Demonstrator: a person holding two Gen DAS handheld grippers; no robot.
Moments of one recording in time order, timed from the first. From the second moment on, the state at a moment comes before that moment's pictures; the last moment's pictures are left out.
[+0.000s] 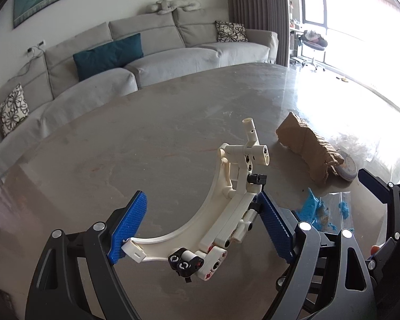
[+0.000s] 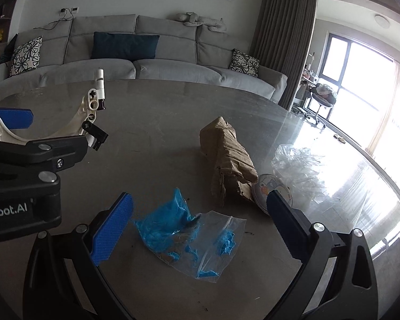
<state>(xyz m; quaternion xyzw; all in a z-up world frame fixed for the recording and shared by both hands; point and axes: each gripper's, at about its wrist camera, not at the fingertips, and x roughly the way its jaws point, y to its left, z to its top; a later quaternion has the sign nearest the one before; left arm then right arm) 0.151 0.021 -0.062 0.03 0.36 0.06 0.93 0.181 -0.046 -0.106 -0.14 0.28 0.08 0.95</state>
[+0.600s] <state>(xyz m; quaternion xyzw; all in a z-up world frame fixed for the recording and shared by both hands) 0.152 0.026 -0.068 0.02 0.37 0.06 0.93 0.195 -0.020 -0.119 -0.16 0.33 0.13 0.92</state>
